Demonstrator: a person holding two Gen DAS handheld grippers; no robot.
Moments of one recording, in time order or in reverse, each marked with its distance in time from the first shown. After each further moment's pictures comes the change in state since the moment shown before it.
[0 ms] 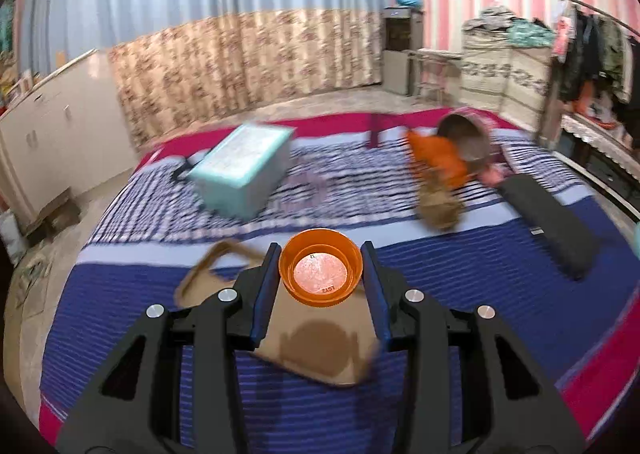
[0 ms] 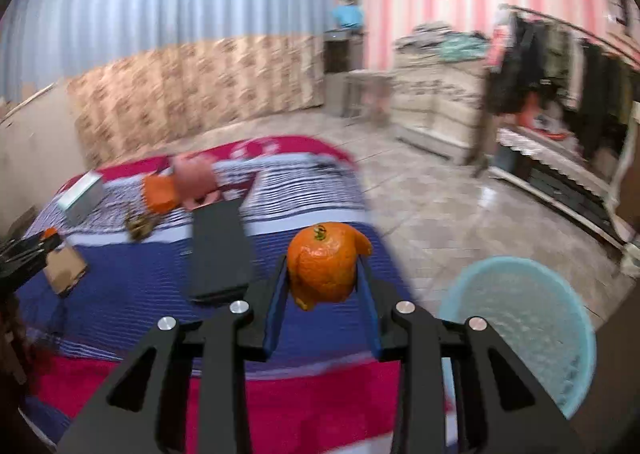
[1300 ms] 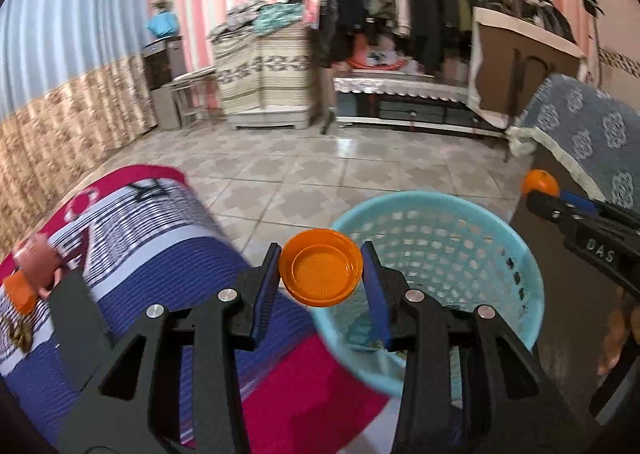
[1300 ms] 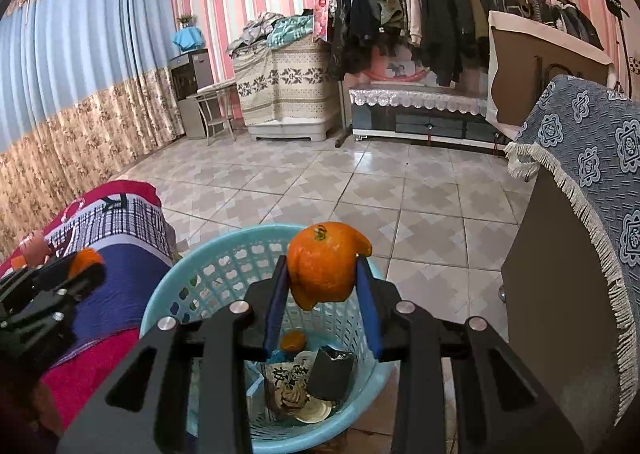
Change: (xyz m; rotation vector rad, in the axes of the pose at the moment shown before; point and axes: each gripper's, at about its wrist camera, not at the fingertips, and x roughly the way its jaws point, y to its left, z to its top) left arm -0.077 -0.426 -0.007 0.448 -0.057 -0.625; right arm -0.024 -0.244 -0.057 0.365 0.007 -0.334
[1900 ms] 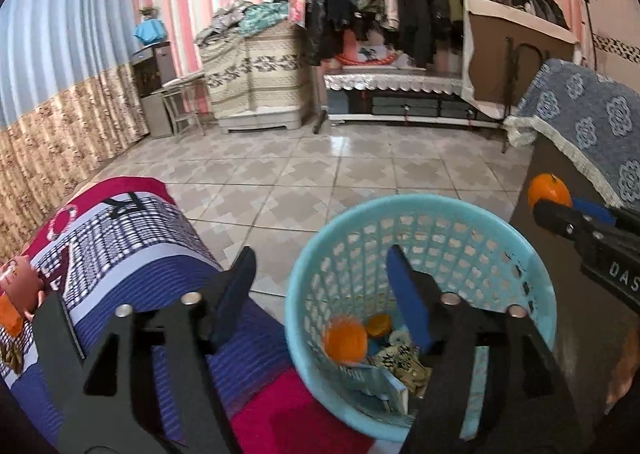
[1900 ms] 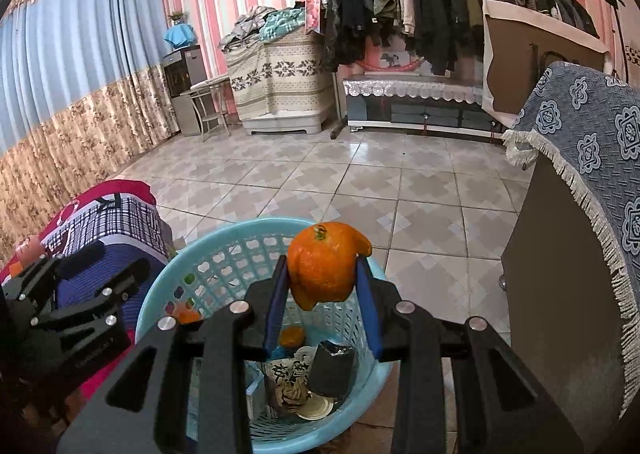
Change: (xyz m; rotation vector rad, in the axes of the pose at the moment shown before) left arm 0.029 -0.011 0.010 0.024 0.002 0.012; right arm 0.006 -0.001 -0.002 0.027 0.026 -0.008
